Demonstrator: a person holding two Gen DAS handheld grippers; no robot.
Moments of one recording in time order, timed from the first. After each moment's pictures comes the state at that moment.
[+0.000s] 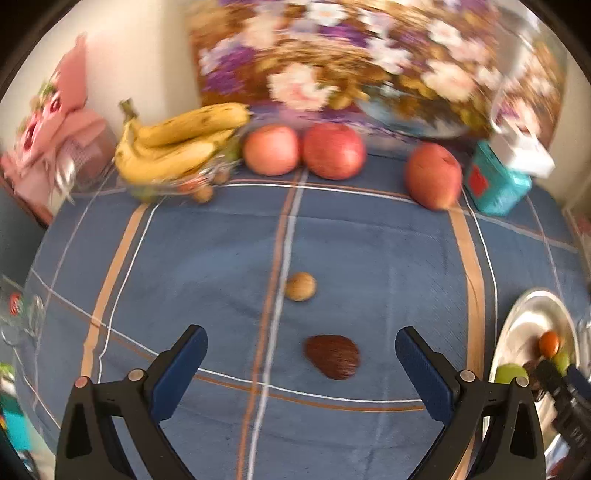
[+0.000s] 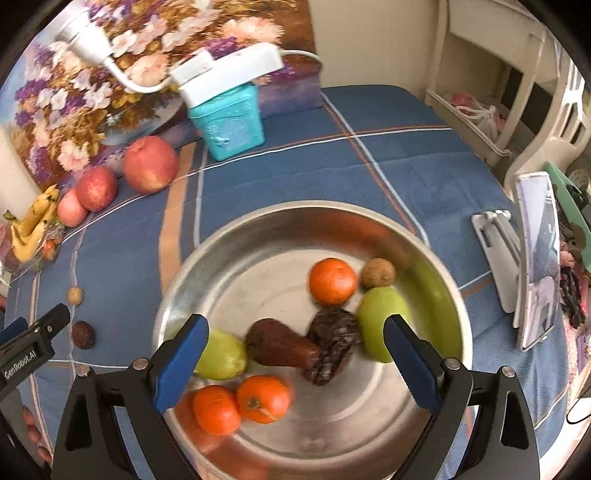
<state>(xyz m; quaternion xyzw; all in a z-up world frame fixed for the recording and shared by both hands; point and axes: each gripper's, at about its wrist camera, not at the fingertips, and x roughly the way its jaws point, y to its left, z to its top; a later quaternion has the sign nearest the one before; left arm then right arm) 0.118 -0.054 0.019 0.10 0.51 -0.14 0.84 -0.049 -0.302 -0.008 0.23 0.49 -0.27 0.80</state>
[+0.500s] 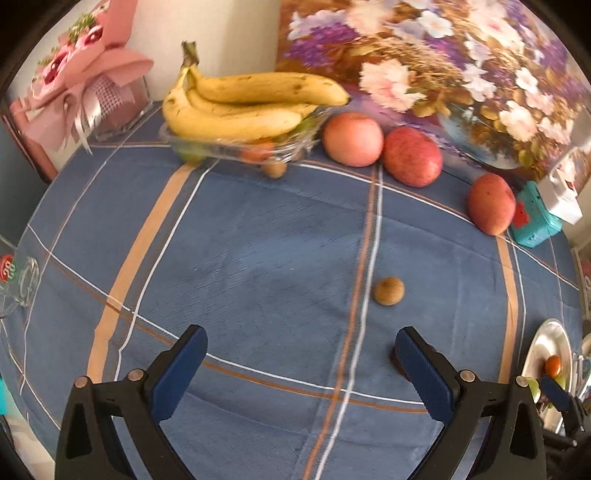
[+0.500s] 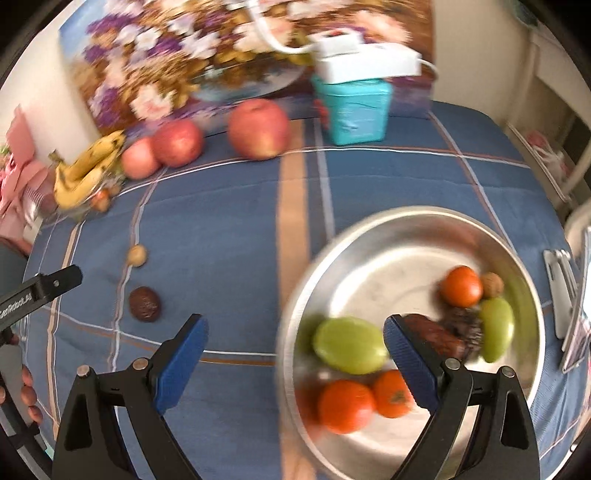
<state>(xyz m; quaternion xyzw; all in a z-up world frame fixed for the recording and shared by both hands) 0.153 0.020 0.001 0.03 0.54 -0.11 0.83 0.007 -0.220 -0.008 0.19 0.51 -0.17 0.82</state>
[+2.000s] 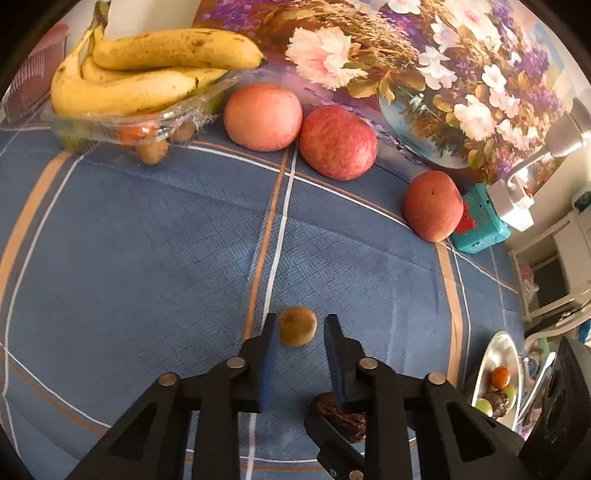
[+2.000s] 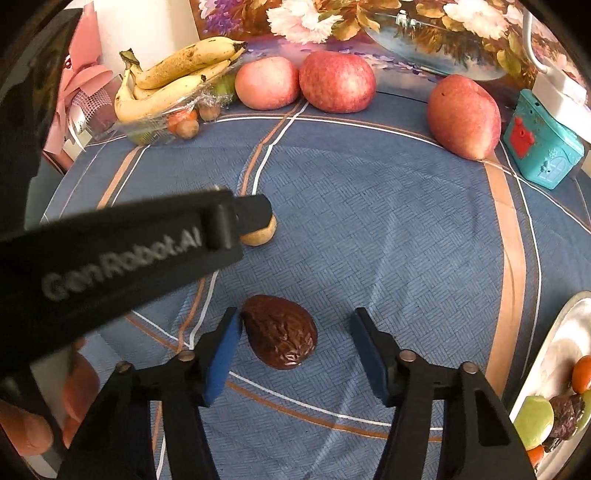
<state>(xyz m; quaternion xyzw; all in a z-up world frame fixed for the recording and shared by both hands) 0.179 -0.035 -0.044 -0.07 0.55 -0.26 0.79 0.109 -0.123 -0.057 0.12 0.55 -0.02 0.83</state>
